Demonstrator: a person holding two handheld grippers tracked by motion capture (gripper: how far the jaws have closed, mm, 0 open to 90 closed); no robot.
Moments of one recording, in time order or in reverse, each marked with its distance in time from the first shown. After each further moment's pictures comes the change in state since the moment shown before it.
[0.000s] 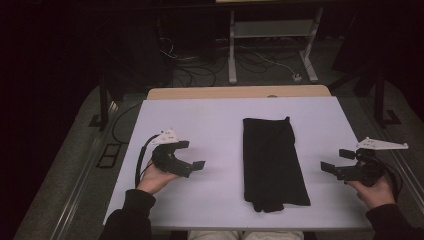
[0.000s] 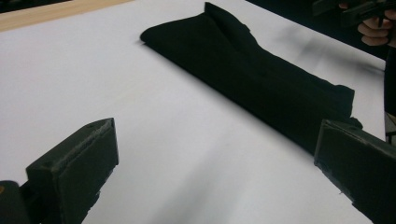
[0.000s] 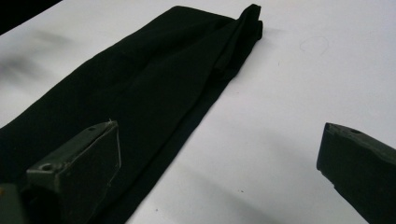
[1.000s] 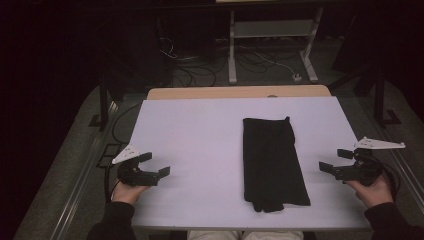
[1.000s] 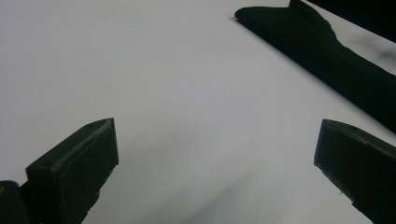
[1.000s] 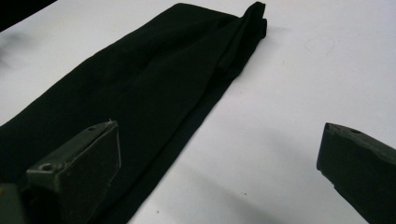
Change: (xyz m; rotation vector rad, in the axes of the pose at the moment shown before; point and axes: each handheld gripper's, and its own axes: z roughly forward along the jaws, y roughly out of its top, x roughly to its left) left arm 0.036 -0.076 -0.064 -0.069 0.229 -0.160; right arm 0.001 0.001 0.004 0.009 0.006 -0.009
